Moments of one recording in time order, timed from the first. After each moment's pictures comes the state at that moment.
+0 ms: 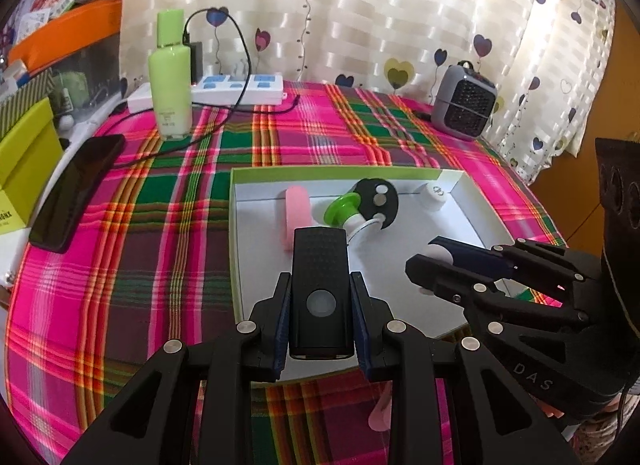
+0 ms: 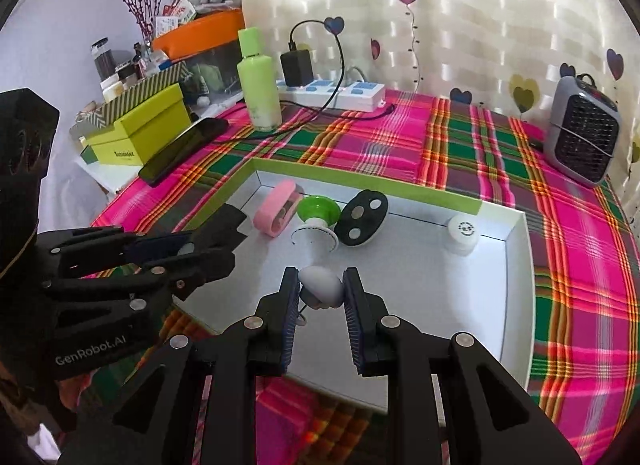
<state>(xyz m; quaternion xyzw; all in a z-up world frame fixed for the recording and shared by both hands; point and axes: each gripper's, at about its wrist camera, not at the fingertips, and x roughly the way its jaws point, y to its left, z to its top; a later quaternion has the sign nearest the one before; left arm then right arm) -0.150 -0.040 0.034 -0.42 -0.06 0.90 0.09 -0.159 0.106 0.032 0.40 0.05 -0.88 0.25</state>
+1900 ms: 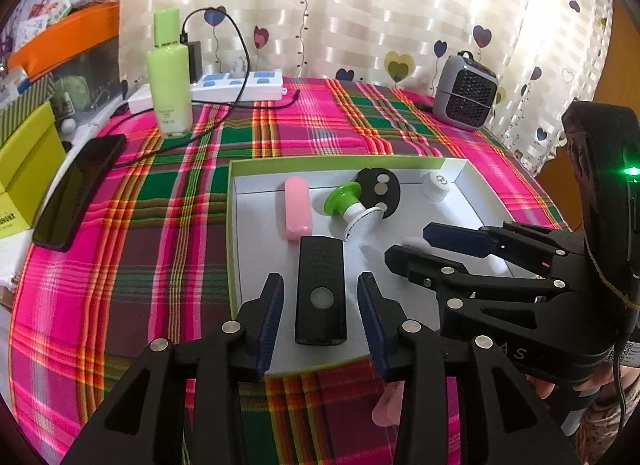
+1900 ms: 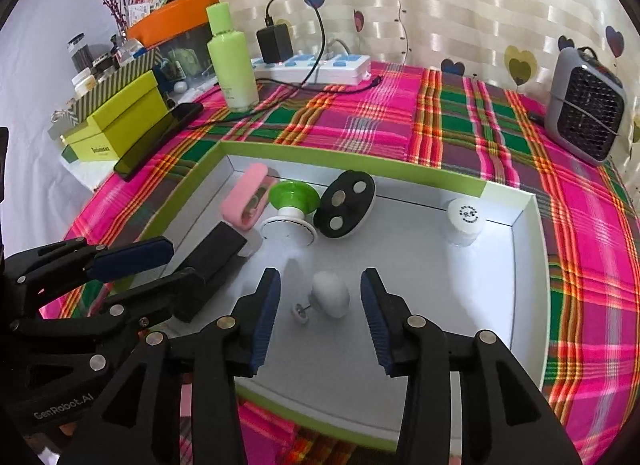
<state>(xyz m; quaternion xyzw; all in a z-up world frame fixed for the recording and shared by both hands) -0.144 -0.035 0.032 -0.42 -0.03 0.90 0.09 -0.175 0.107 0.020 0.43 0.04 -0.87 0.23</state>
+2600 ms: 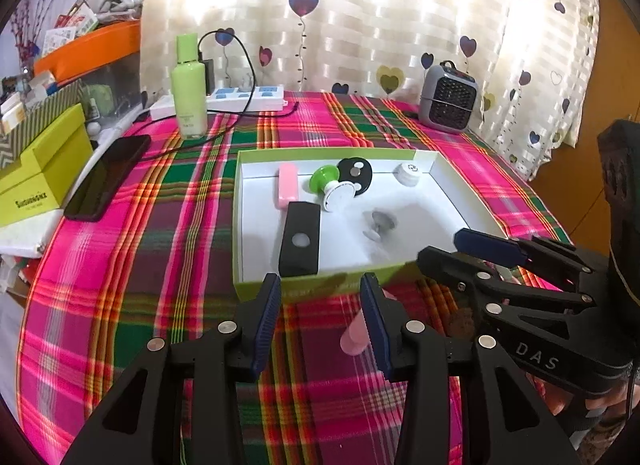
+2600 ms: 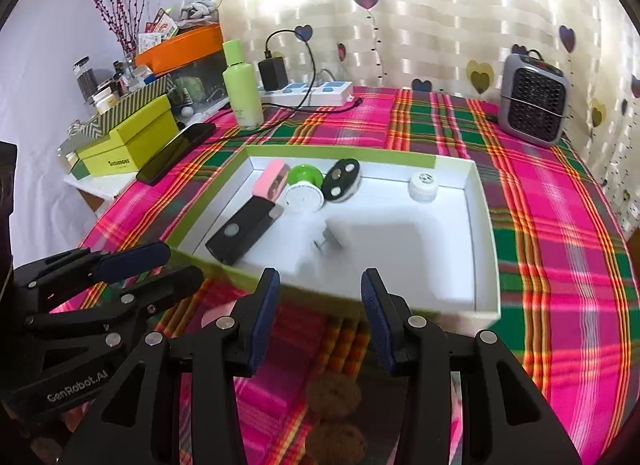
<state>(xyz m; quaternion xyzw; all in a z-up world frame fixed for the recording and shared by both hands) -0.079 -0.025 0.045 -0.39 -0.03 0.92 0.07 -0.104 0.128 0.038 0.39 0.01 -0.90 0.20</state>
